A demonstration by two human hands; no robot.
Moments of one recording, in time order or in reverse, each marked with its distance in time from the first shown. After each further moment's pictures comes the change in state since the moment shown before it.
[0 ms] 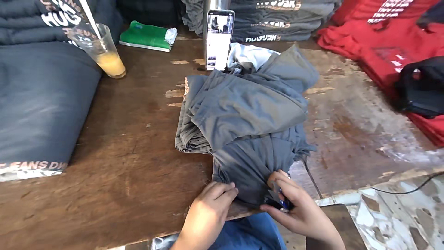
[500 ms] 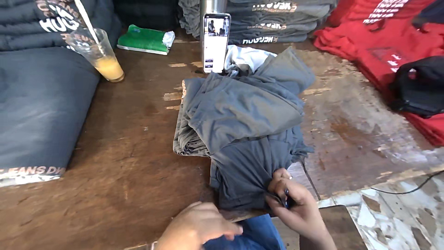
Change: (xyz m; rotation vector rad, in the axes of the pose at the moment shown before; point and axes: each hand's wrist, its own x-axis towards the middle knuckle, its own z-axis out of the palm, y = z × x) left_hand 0.004 0.010 -0.068 -0.452 -0.361 0.026; right_hand -0.001 0.004 0.010 0.156 0.214 0.010
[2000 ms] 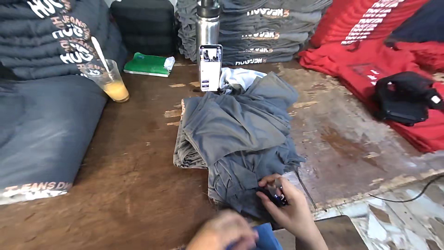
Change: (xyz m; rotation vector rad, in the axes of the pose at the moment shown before) left_hand 0.015 0.002 0.046 -0.116 0.084 -0.018; right_hand 0.004 0.006 0.003 -0.280 0.144 0.033
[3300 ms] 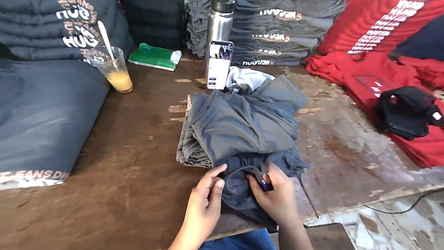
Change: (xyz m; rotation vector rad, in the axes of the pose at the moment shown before) left_hand 0.038 -0.036 -0.017 -0.031 0.522 -0.065; right_hand 0.042 -0.016 0.034 -0.347 0.109 0.038
